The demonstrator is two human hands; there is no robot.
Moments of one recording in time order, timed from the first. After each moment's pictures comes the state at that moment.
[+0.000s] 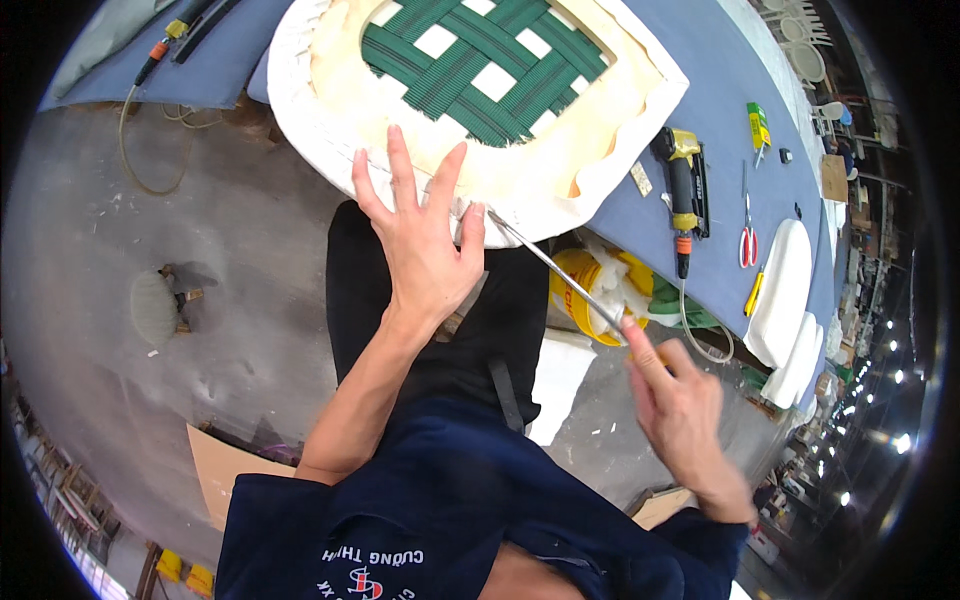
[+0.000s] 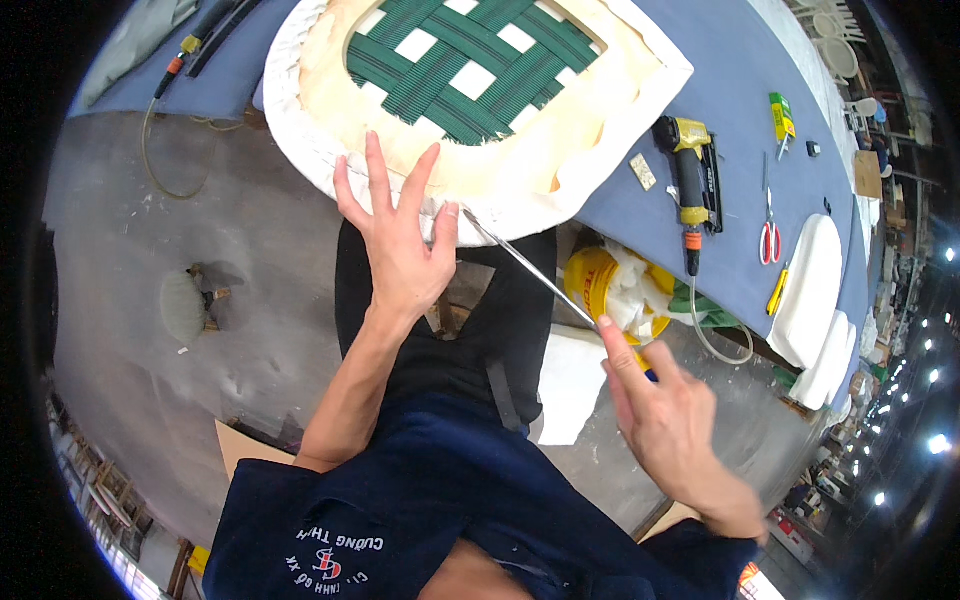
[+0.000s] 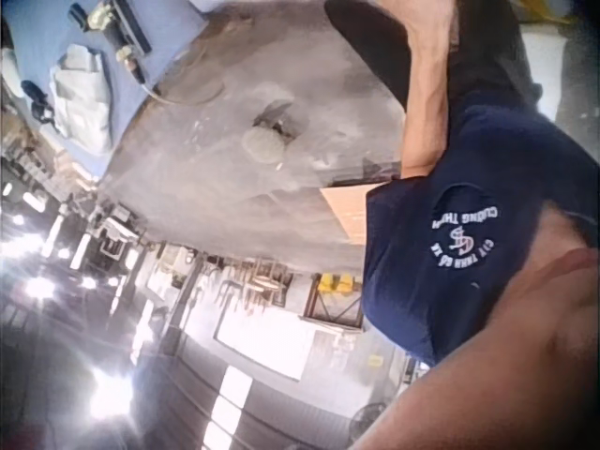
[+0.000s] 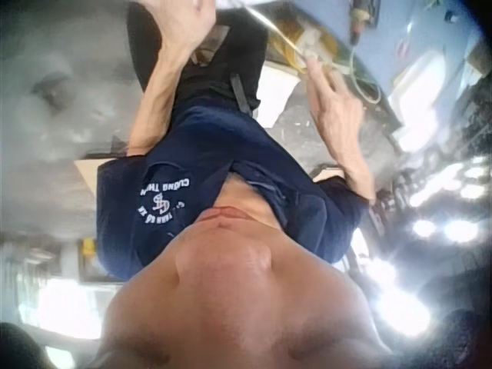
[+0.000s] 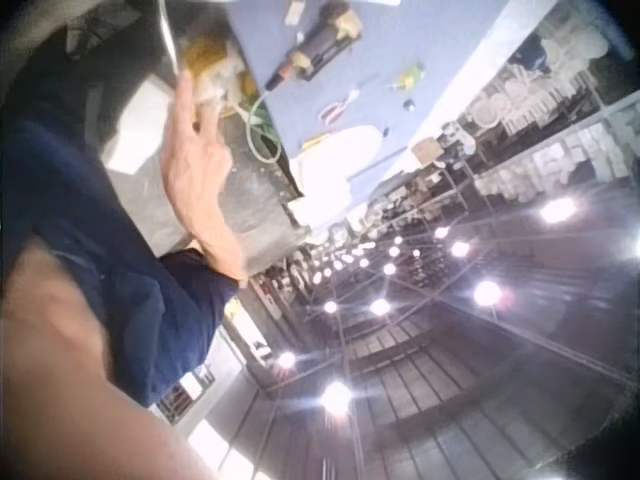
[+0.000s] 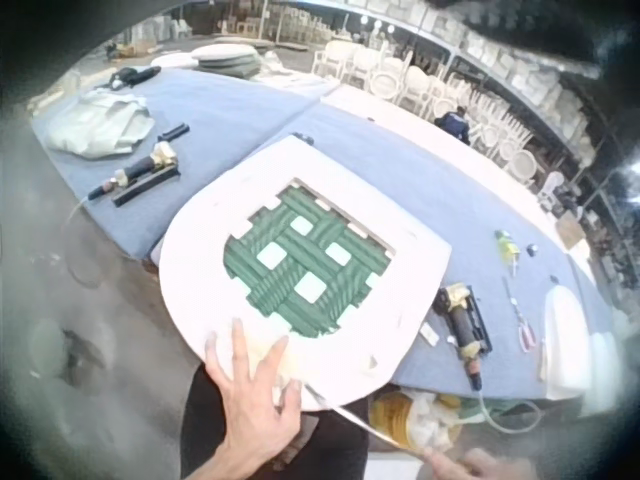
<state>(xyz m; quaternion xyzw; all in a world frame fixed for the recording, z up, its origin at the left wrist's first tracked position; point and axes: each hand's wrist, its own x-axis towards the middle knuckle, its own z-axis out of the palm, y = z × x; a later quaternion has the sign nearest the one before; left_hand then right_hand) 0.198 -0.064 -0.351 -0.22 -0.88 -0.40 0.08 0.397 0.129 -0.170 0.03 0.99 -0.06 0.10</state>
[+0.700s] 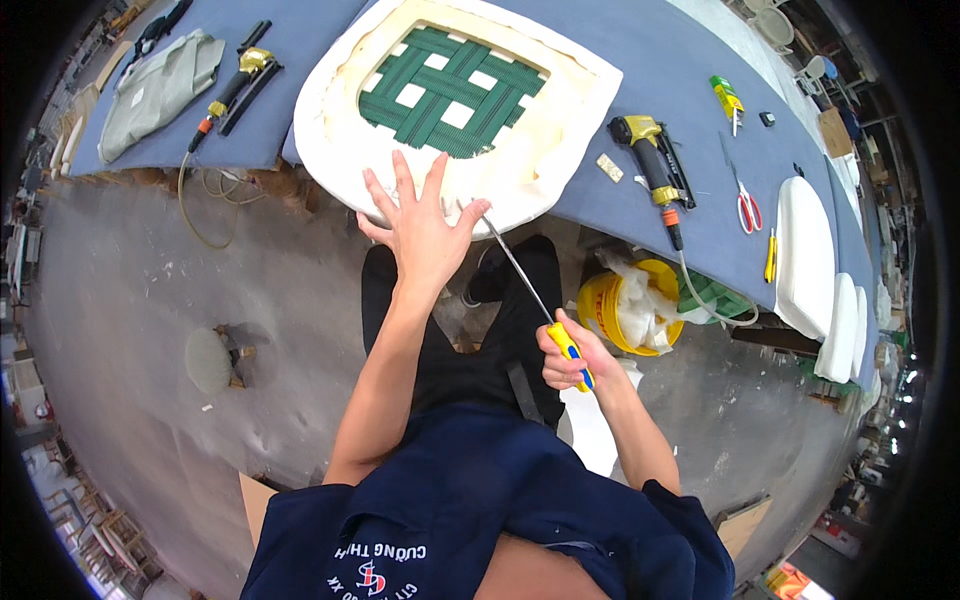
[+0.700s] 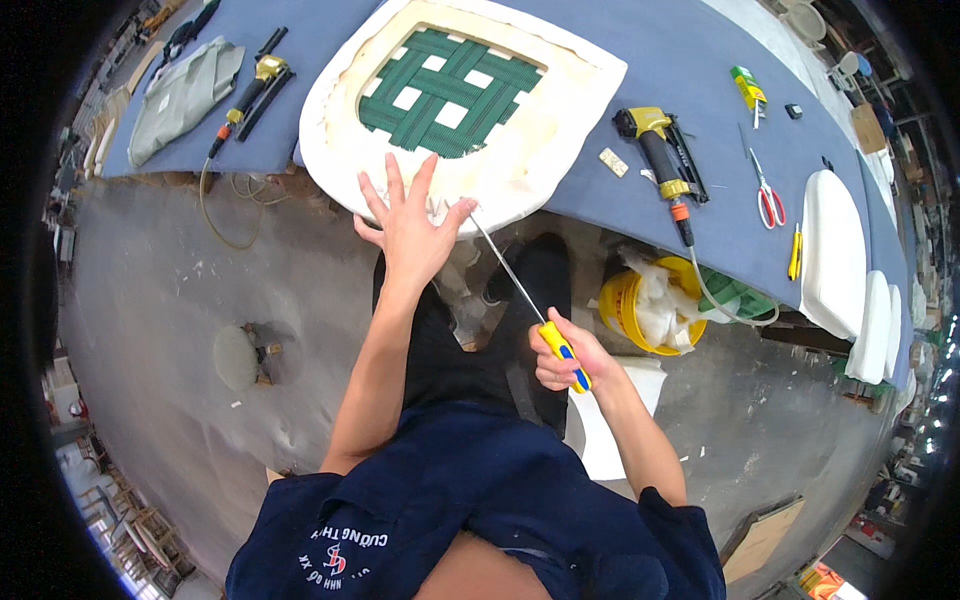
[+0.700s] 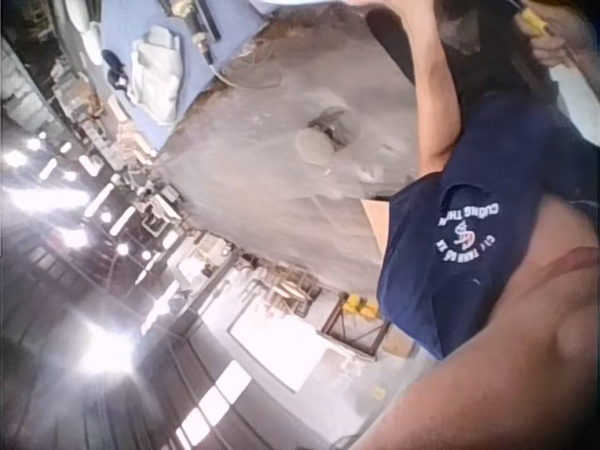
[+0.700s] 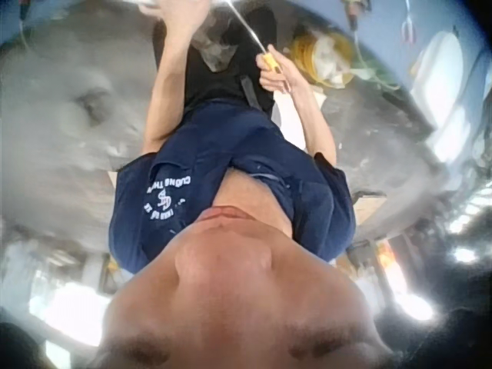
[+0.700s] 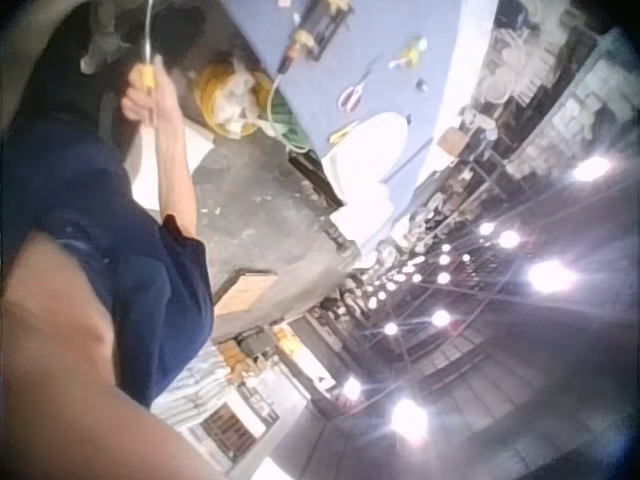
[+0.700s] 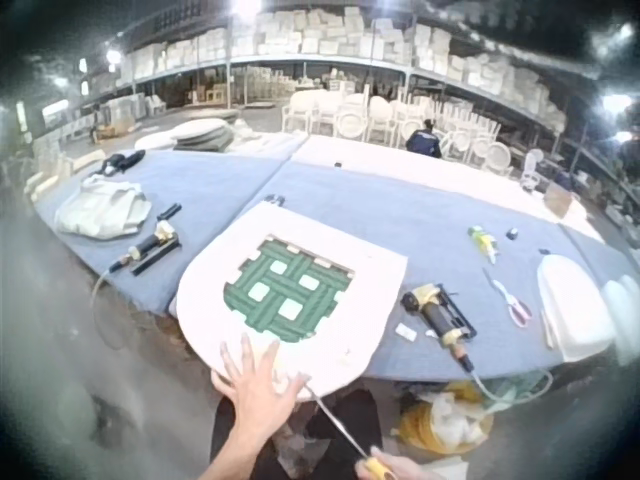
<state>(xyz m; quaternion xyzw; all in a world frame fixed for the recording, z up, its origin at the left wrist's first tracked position) 0.194 -0.053 -0.331 -0.18 -0.94 -0.30 0.00 0.449 0.121 -0.394 0.12 0.10 -0.94 0.30</state>
